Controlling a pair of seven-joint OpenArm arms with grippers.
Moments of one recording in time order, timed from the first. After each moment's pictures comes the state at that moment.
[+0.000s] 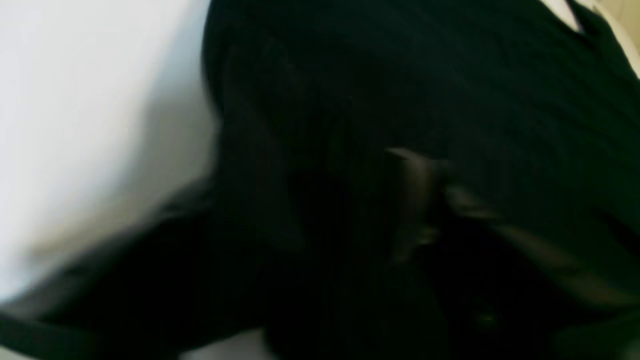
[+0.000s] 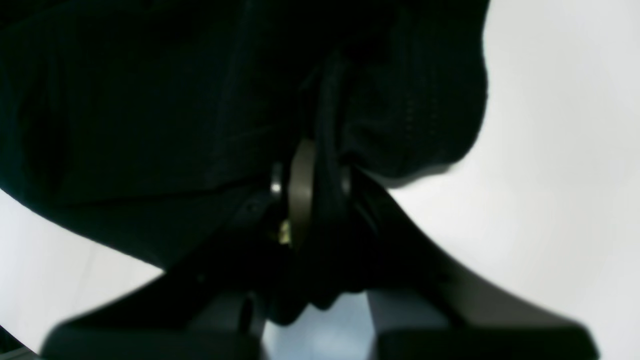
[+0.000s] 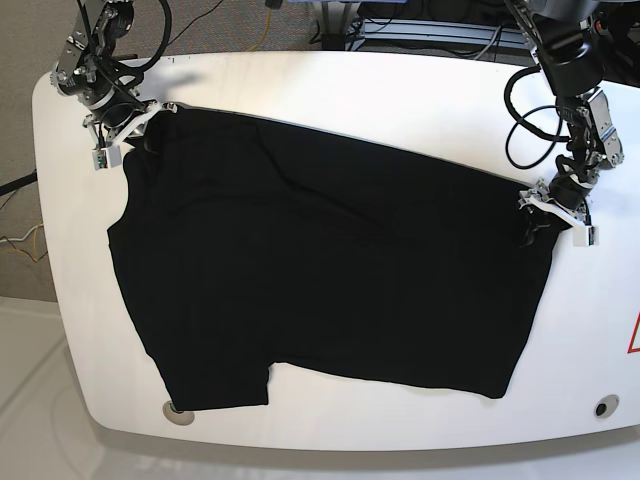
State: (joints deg) left arm -7.0 -19.0 -27.1 51.4 -23.9 -41.9 21.2; right arm -18.0 11.3 33.1 88.0 28.0 39.9 -44.2
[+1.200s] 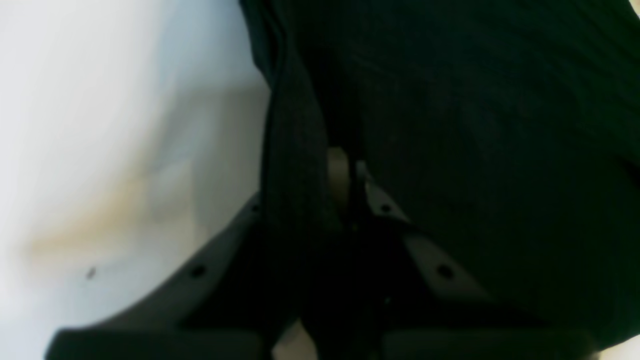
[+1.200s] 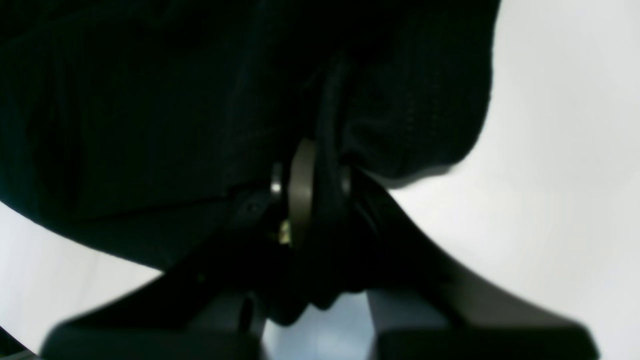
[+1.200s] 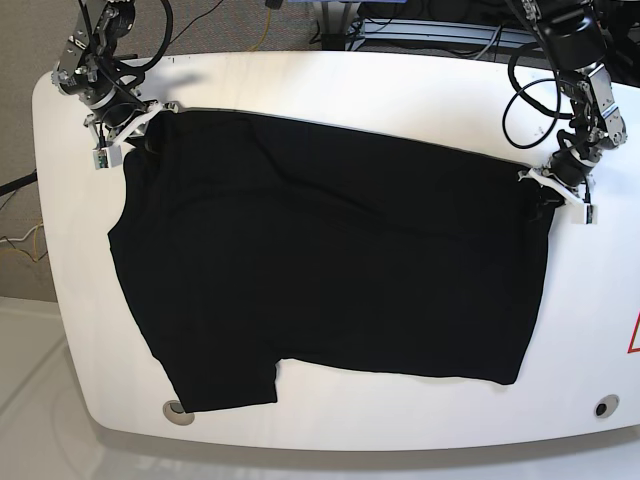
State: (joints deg) left arm 1.2 -19.6 -26.8 59.0 -24.6 -42.0 21.4; right arm -18.8 11.0 33.1 88.0 28.2 39.9 -43.9
